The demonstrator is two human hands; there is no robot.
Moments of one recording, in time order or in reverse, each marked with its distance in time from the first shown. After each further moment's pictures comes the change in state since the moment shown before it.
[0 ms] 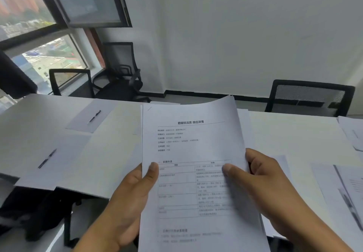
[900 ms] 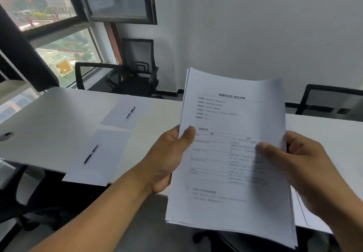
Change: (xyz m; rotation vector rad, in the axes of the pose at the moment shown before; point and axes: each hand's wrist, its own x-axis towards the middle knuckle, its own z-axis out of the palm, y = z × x) left_hand 0.013 0.122 -0.183 0.186 -0.278 0.077; right_hand 0.020 -0.059 0.193 -0.044 0.250 -0.130
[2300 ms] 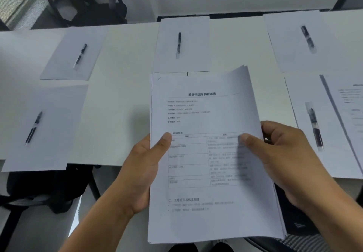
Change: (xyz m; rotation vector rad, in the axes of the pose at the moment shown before) left_hand 0.072 -0.207 -0.073 -0.179 0.180 -0.369; right_hand 0.030 0.202 0.077 -0.015 -0.002 0.335
